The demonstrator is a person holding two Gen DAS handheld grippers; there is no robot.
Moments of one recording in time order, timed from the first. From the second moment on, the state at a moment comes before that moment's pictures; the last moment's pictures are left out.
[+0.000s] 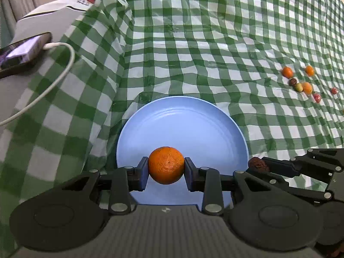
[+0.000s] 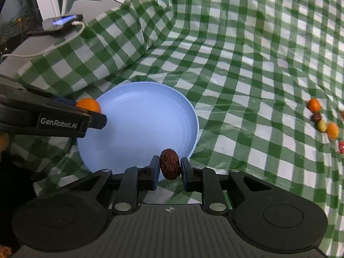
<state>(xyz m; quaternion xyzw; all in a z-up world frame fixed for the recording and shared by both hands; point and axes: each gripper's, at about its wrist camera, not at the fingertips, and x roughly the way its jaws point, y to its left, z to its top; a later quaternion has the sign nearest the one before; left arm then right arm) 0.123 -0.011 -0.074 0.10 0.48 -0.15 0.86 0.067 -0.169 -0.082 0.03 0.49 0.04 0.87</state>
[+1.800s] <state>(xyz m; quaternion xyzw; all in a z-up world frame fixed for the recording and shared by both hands) 0.236 0.057 -0.008 0.32 0.20 -0.11 0.92 0.035 -0.132 -0.040 0.00 0.52 0.01 0.85</state>
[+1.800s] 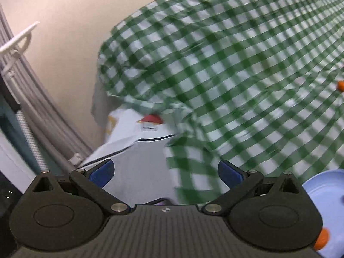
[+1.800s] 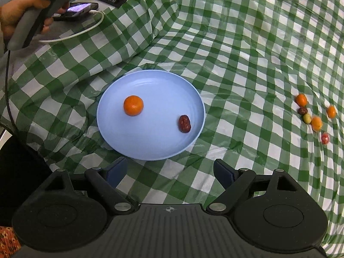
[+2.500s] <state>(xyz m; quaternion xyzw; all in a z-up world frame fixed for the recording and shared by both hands) 0.121 -0.034 0.062 0.25 0.19 -0.17 0.93 -0.013 -0.168 0.003 0.03 0.46 -0.04 0.89</state>
